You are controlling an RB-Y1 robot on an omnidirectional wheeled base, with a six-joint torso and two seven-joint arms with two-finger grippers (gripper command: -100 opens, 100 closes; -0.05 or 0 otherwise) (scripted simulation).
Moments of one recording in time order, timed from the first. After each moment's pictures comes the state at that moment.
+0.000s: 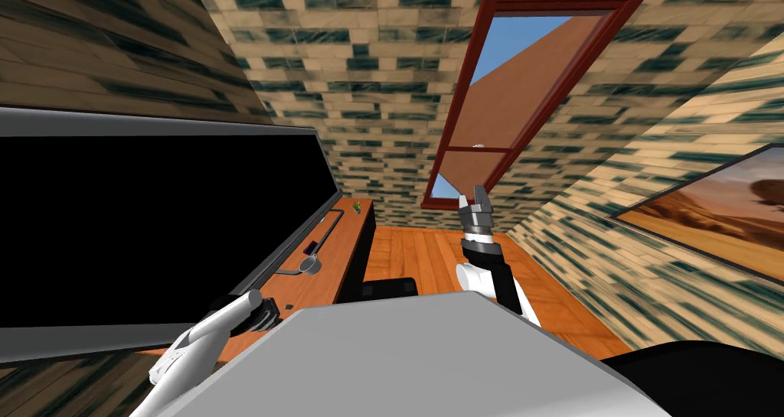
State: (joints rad) left arm 0.11 0.50 0.52 -0.88 0.46 0.93 0.13; right arm 0.54 -0.04 -0.06 -2.38 -0.01 -0.35 0.09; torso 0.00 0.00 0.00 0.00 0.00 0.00
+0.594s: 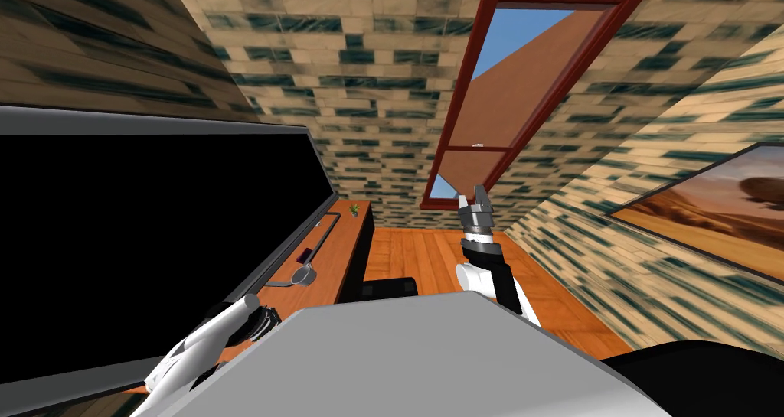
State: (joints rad) left arm 0.08 0.51 0.57 -0.77 0.50 1.03 0.13; right arm 0.54 -0.04 -0.06 -2.38 -0.01 -0.35 0.09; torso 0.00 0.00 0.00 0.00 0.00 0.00
